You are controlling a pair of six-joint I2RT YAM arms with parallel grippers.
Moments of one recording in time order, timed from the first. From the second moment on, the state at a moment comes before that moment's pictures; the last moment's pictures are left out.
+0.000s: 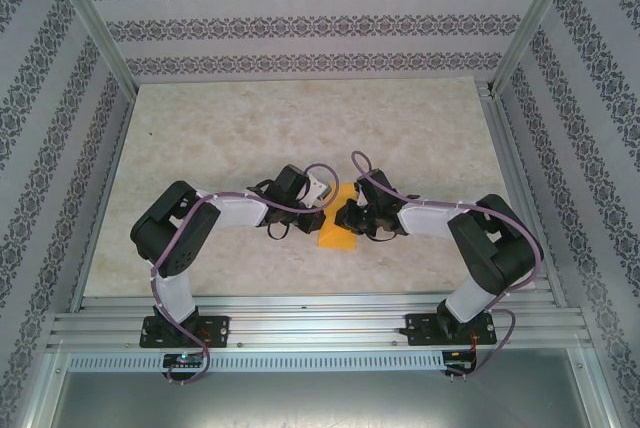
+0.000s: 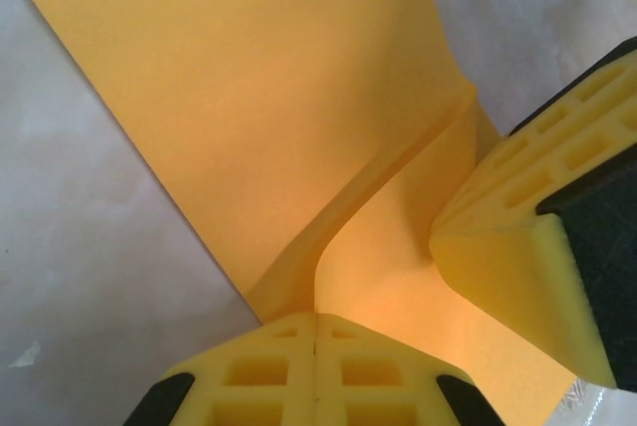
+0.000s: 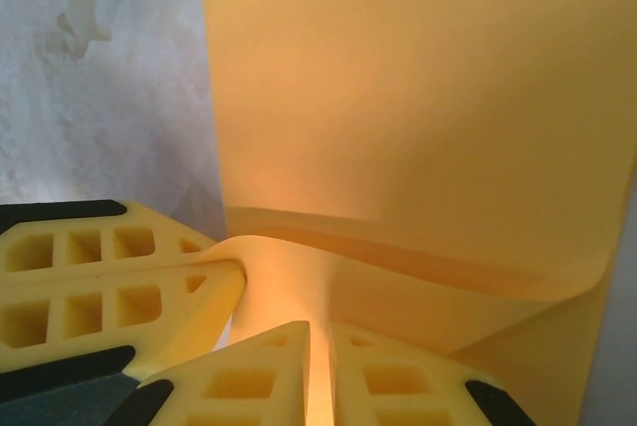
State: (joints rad) left arm -0.68 1.85 0.93 -0.04 0.41 -0.19; right arm 0.57 1.63 0.69 -0.04 -0.38 0.84
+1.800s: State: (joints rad) left arm -0.75 1.77 0.81 0.01 0.52 -0.45; right arm 0.57 1.65 0.69 -0.05 -0.37 0.83
